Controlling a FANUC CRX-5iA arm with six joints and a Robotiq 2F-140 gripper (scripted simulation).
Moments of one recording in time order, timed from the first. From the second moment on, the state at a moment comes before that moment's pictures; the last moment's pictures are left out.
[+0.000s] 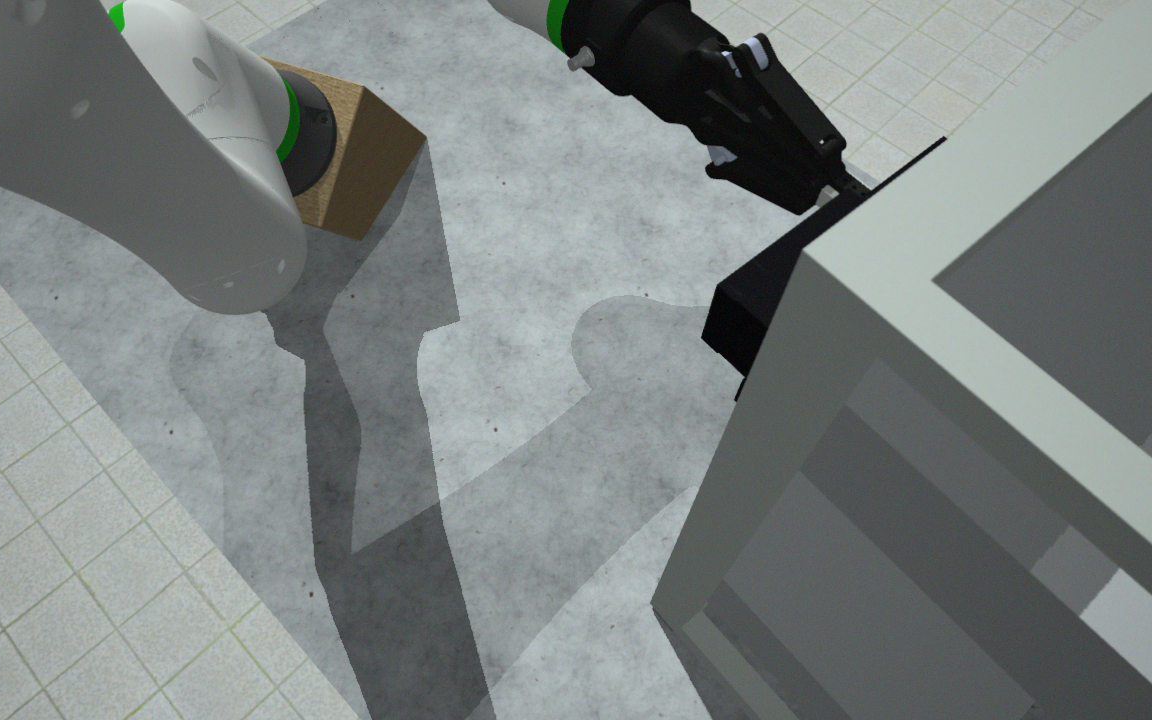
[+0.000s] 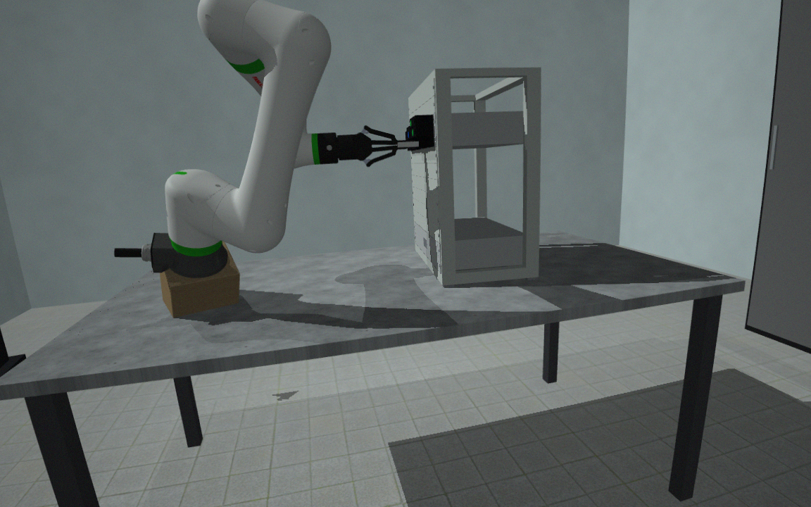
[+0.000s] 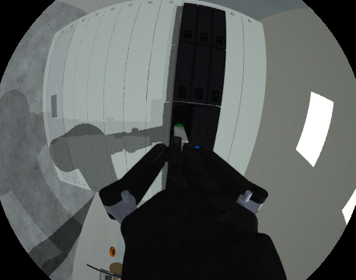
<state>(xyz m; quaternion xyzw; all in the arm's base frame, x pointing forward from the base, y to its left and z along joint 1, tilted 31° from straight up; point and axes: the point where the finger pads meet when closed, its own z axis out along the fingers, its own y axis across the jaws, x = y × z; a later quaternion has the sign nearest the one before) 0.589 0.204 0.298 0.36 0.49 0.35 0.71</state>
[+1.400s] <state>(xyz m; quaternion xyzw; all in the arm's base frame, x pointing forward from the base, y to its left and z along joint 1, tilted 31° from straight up) 0.593 0.203 0.299 0.36 0.49 0.35 0.71</state>
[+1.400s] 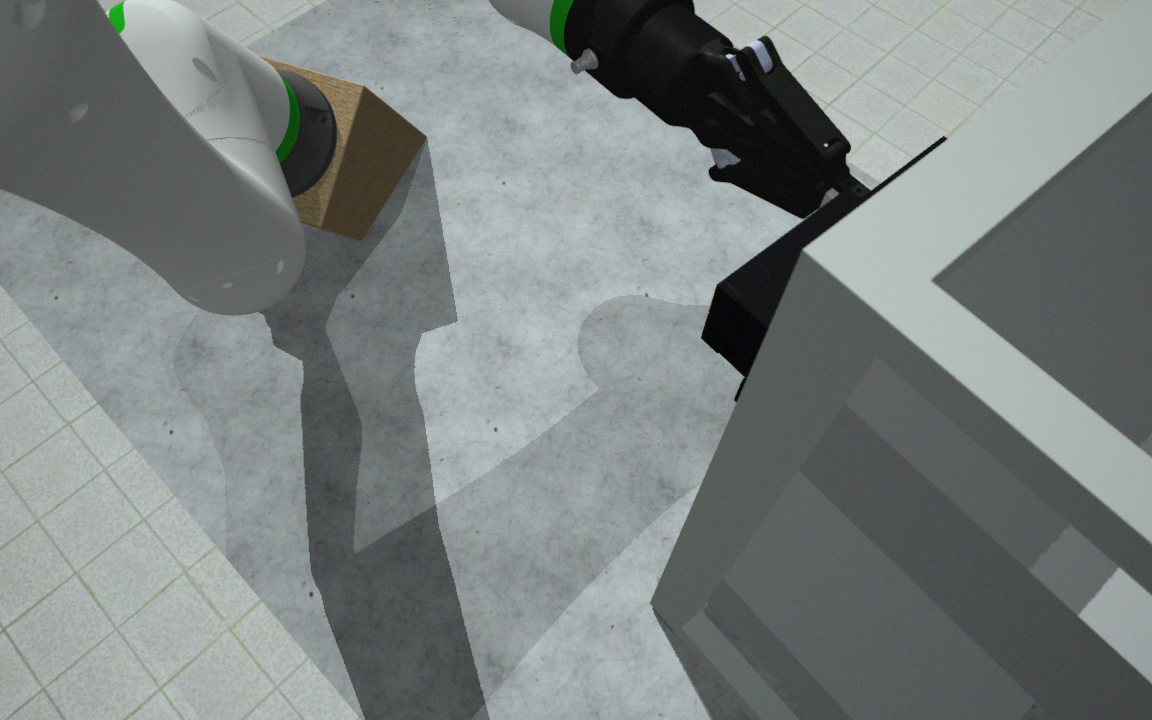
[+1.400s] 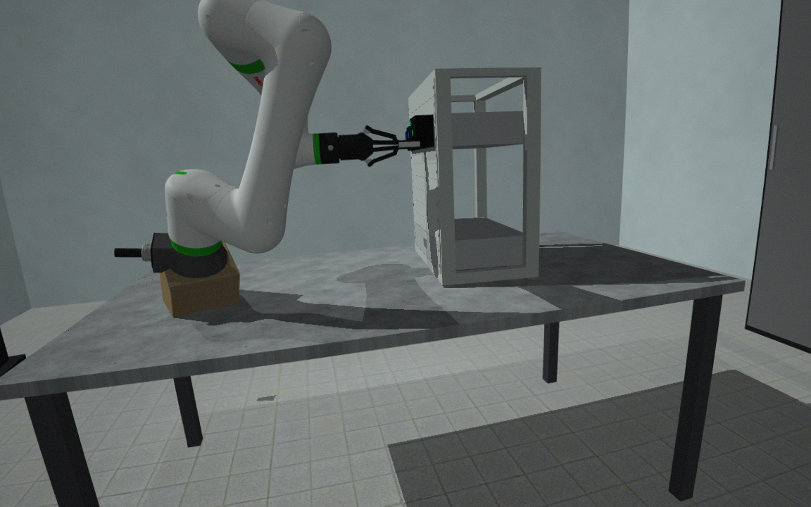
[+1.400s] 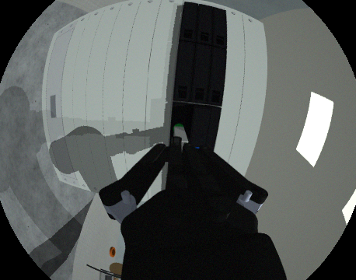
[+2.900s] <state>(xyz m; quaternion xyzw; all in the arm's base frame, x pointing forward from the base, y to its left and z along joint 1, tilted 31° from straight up) 0.515 0.217 0.278 0.36 0.49 0.35 0.71</state>
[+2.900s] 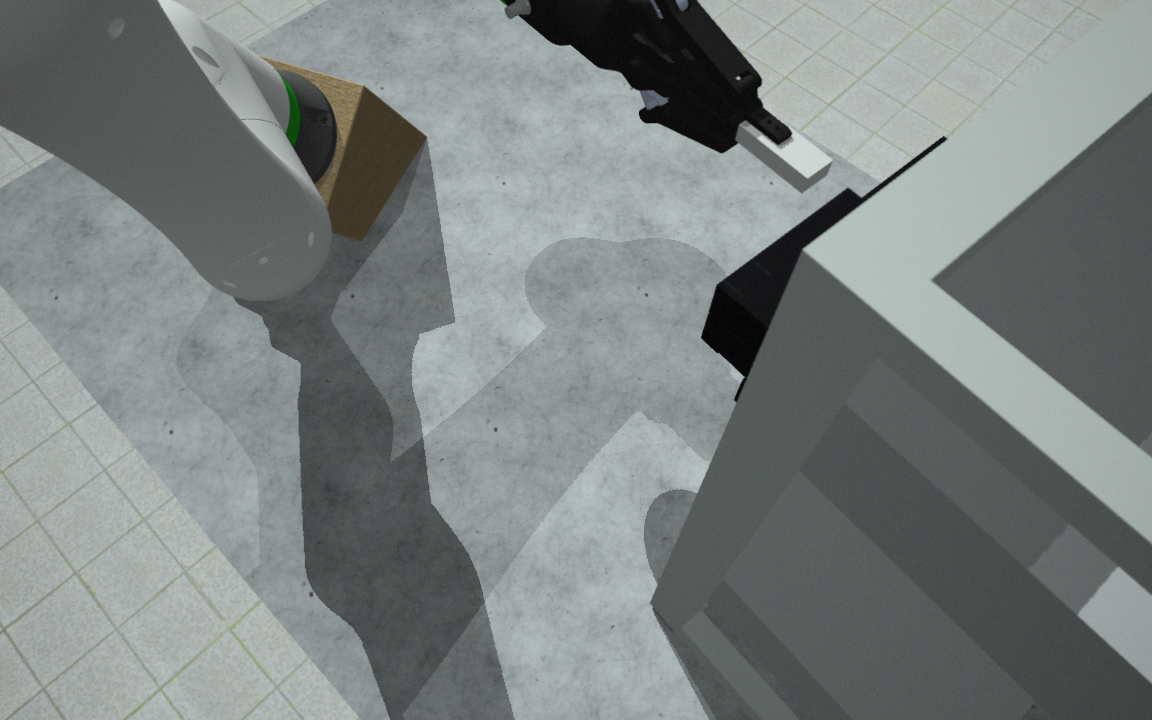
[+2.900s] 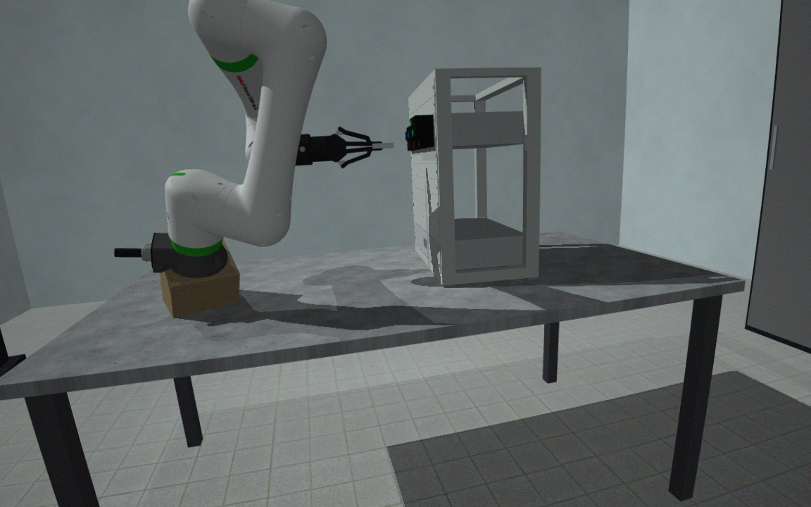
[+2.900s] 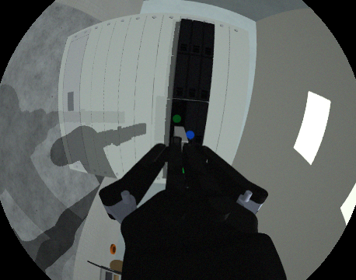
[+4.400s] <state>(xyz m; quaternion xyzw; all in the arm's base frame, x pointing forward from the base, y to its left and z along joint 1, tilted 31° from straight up) 0.485 0.136 0.352 0.36 0.49 0.35 0.71</state>
